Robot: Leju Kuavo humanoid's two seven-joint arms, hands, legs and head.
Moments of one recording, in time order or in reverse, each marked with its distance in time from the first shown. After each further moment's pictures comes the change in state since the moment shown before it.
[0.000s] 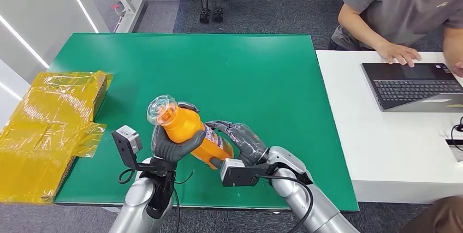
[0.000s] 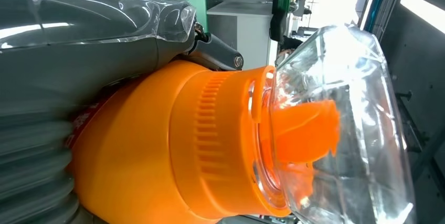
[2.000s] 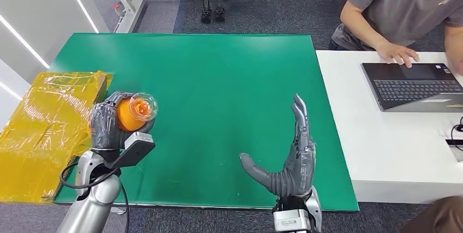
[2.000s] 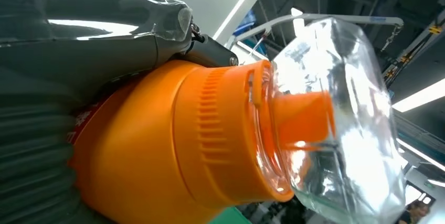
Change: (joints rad) left arm -0.024 0.275 0.141 -0.067 -0.950 0.466 0.141; right arm 0.366 0.019 -0.030 -0.550 -0.275 -0.705 -0.132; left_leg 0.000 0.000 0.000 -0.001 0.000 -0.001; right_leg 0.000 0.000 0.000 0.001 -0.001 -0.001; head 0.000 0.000
